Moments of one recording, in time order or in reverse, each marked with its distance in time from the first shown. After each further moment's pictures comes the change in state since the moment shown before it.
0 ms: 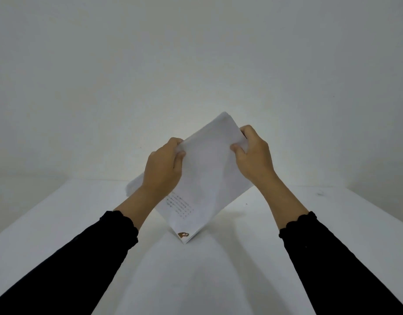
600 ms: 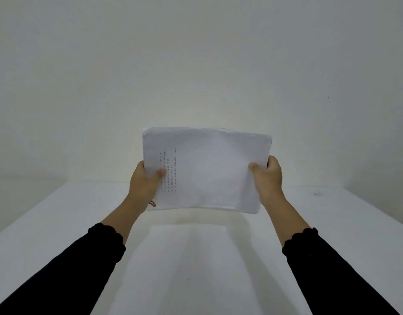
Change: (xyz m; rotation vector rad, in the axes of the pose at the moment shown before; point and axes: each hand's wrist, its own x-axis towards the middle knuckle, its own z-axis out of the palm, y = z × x) left_hand -0.022 -0.041 0.005 -0.652 -0.036 -0.728; right_hand -0.022 0.052 0.005 0.450 0.194 0.551
